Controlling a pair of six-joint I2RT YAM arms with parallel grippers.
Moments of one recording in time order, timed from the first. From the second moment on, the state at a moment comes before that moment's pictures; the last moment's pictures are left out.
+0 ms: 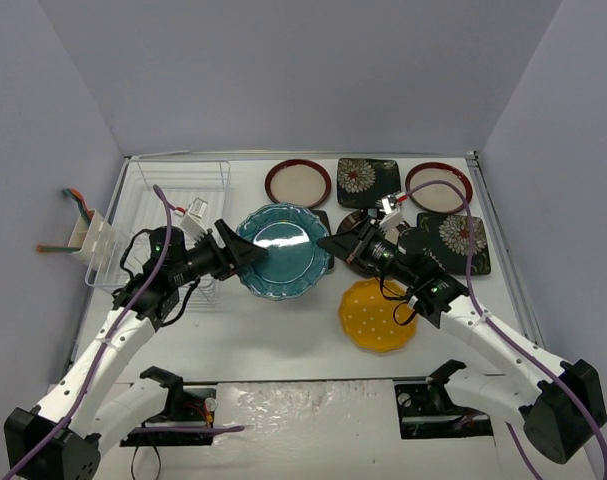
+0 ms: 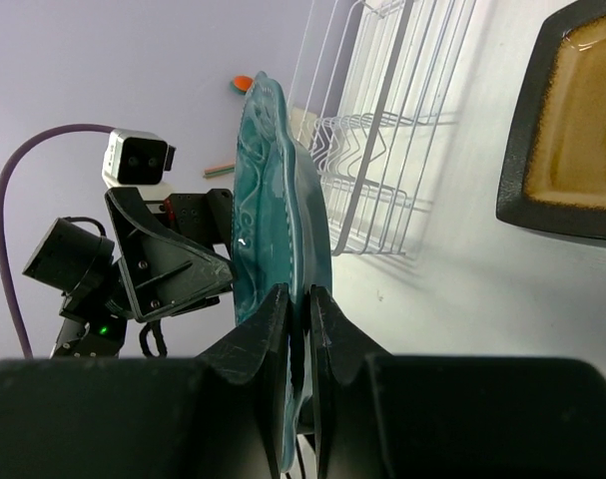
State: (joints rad) left arm -0.35 0.90 0.76 -0.20 0.50 -0.94; right arm 0.57 1.01 0.66 0.24 -0.29 1.10
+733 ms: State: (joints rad) left arm -0.35 0.86 0.78 -0.30 0.49 -0.90; right arm 0.54 0.99 0.65 0.13 -0.33 0.96
